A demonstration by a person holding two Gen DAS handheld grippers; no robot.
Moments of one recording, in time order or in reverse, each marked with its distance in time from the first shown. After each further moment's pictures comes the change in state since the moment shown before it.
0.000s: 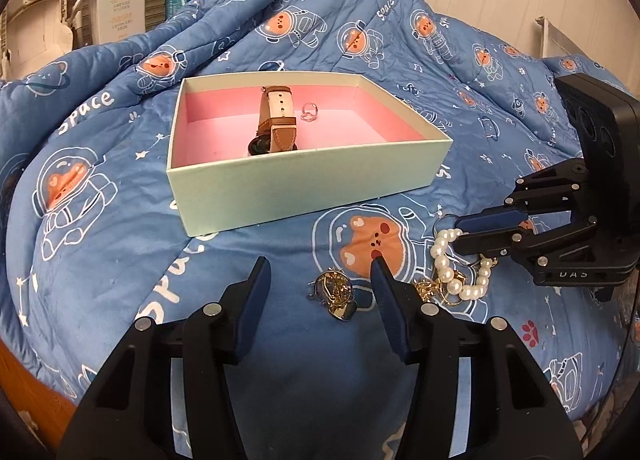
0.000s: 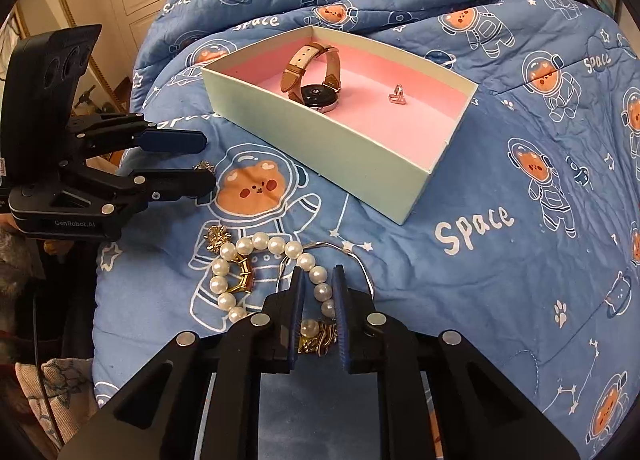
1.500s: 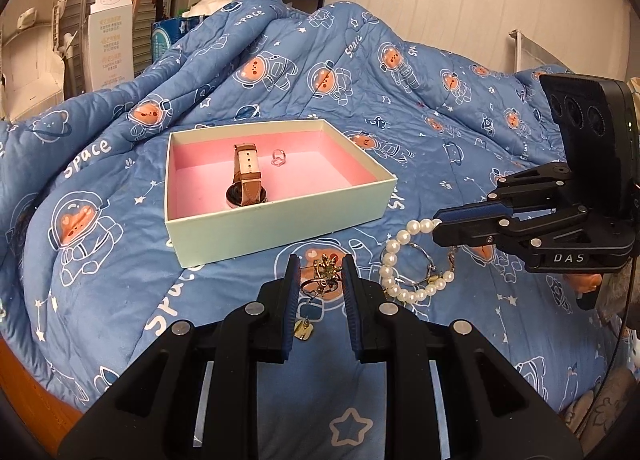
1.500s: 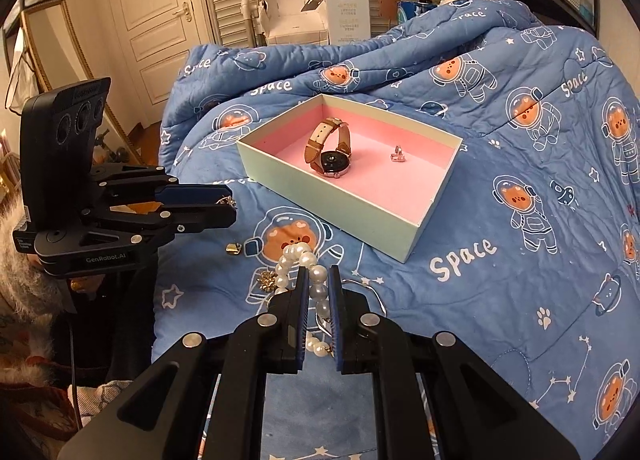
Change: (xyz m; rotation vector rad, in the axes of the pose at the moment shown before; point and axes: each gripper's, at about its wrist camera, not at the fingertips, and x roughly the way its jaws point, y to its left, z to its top) left arm -0.045 -0.024 0.012 0.037 -0.104 -0.040; right arm -0.057 0.011 0.006 0.045 -0.174 0.045
